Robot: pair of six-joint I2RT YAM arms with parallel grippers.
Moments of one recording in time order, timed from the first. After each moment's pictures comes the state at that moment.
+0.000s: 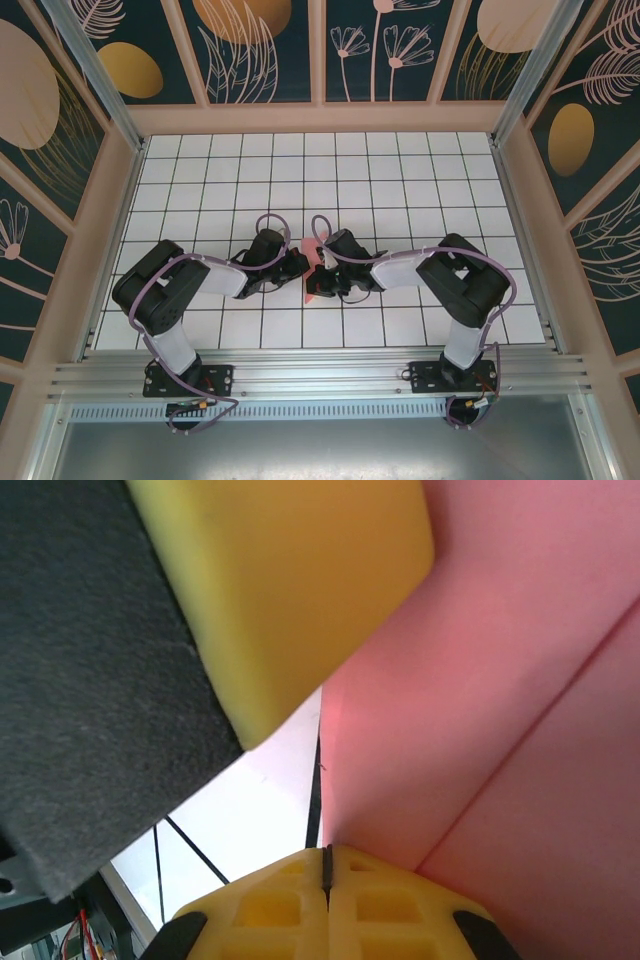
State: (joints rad) left arm -0.63 1.75 0.59 0.43 0.29 -1.01; right arm 0.83 1.80 0.79 0.11 -0.49 0.84
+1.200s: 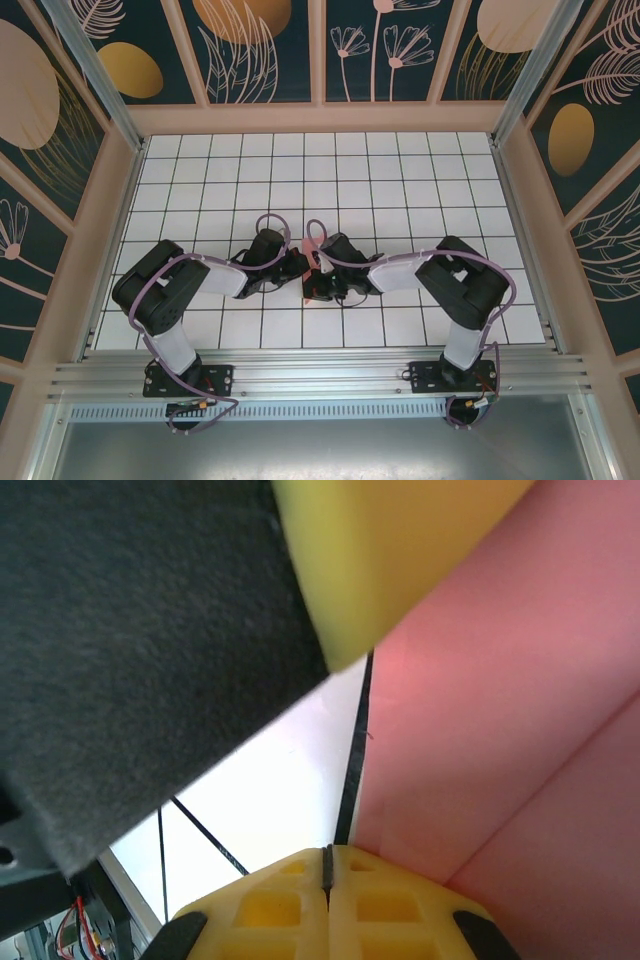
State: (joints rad) left arm -0.63 1.75 0.59 0.43 0.29 -1.01; right arm 0.87 1.78 0.79 0.09 -0.48 0.85
